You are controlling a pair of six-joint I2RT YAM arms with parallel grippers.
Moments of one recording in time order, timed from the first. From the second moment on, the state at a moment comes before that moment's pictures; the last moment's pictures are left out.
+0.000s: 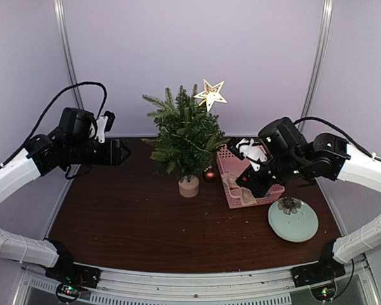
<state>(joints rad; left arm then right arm) -0.61 1.11 1.13 -0.60 -0.06 -0.37 0.95 1.25 1.25 -0.79 0.08 0.10</state>
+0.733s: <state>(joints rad) -0.55 0.84 0.92 -0.73 -0.12 -0.59 1.34 2.01 1.84 -0.79 0.29 0.07</state>
